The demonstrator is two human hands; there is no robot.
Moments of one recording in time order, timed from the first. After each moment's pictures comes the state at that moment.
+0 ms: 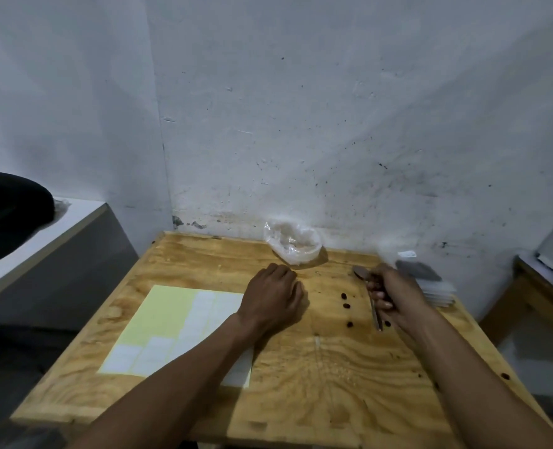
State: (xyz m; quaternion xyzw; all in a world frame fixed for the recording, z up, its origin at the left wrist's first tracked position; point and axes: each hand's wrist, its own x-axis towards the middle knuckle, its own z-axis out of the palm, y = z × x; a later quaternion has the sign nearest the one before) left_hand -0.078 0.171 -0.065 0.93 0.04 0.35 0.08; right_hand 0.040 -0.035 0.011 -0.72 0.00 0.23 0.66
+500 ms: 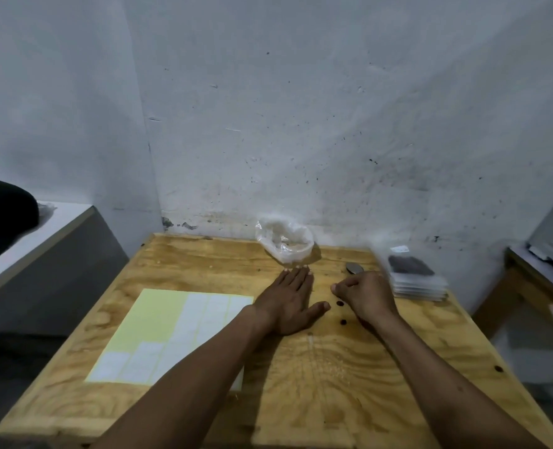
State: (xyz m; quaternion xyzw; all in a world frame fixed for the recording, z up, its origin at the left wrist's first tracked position) left_hand -0.050 0.149 -0.059 0.99 0.02 -0.02 0.10; right_hand 0.033 -0.015 -0.020 -0.91 -0.18 0.05 0.37
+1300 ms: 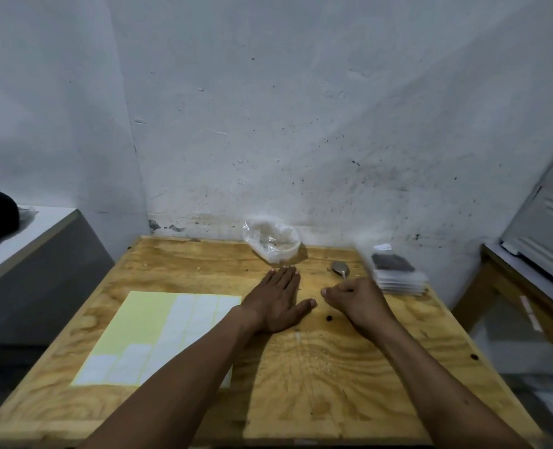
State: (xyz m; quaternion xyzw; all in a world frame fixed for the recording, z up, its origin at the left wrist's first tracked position) left_hand -0.052 0.148 -0.057 0.99 0.03 -0.03 0.11; right_hand 0.008 -0.040 -0.003 -0.87 -0.18 0.11 0.44
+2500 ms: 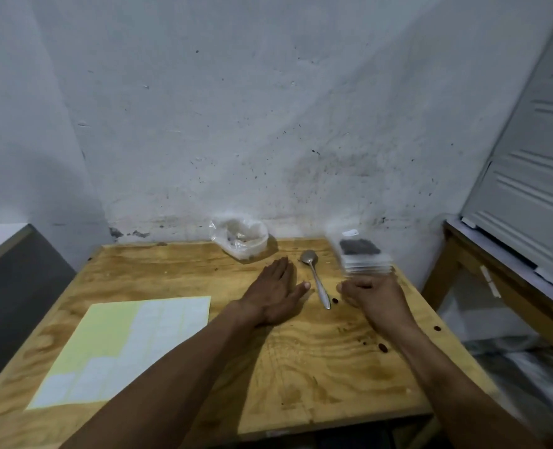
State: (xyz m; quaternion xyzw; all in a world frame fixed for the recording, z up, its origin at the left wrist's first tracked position) left_hand -0.028 0.103 -0.047 0.99 0.03 -0.02 0.16; right_hand 0.019 -0.116 -0.013 -0.84 -0.11 0.04 0.53
